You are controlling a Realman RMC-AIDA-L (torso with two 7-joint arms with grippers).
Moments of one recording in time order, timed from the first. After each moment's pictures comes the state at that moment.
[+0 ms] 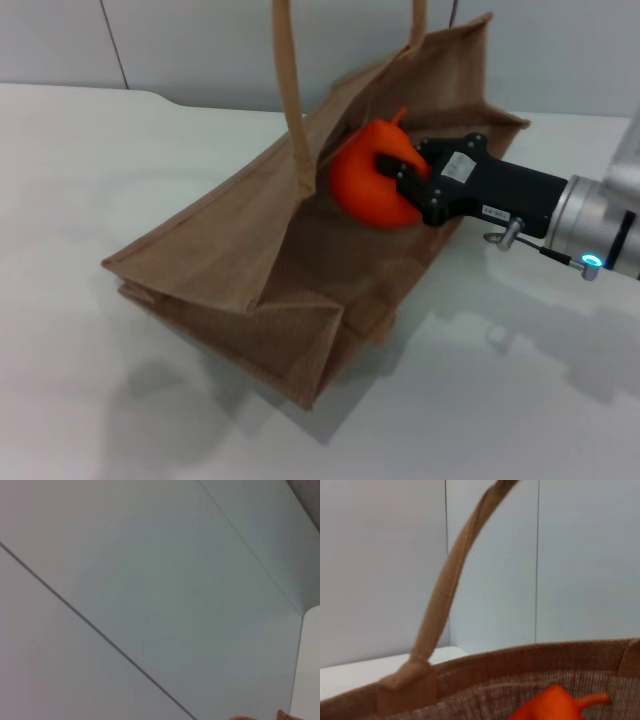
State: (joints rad) left arm -0.66 -2.03 1.27 1.79 -0.81 -1.15 1.12; right arm 0.76 2.02 1.61 0.17 -0.83 1.18 -2.32
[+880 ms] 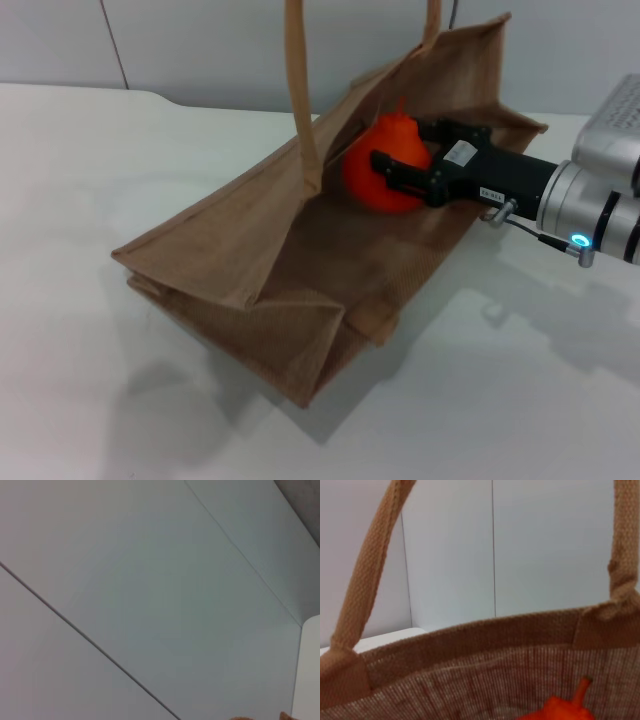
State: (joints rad) left arm -0.65 -2.03 1.29 1.79 -0.82 -1.13 1.12; right arm 0.80 2.03 1.61 0.17 -0.81 1.03 -2.26
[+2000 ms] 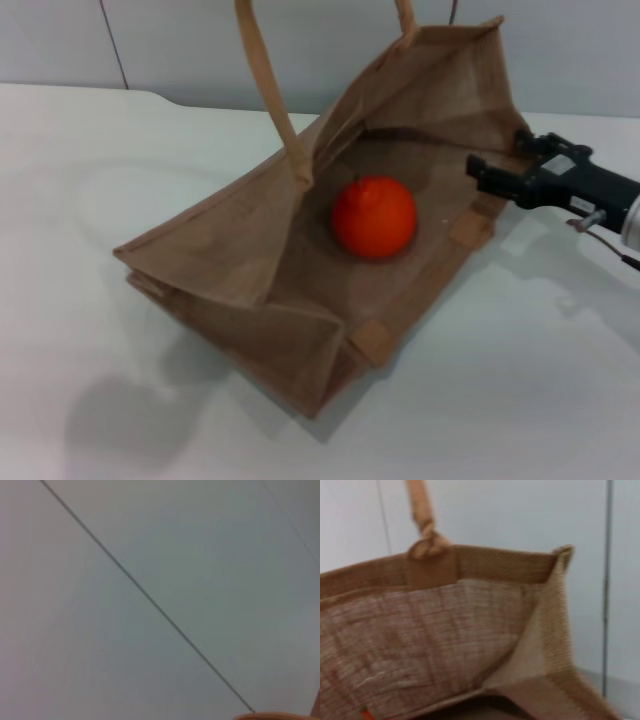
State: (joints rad) left arm -0.53 -2.03 1.28 1.79 -0.82 -1.01 1.12; right arm 0.68 1.97 1.70 0.18 -0.80 0.95 -2.21
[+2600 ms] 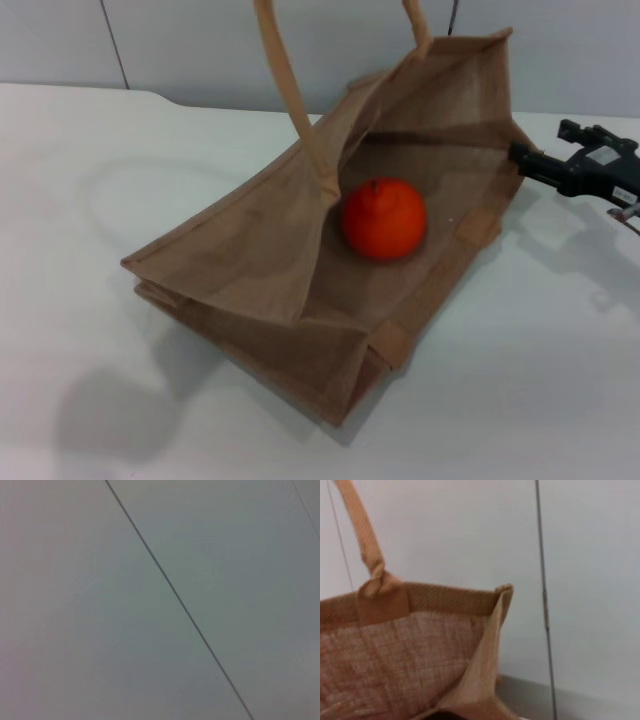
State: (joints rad) left arm -0.50 -2.04 1.28 1.71 -0.92 -0.91 1.07; right arm 0.65 1.94 1.77 0.18 -0.80 0.96 -2.19
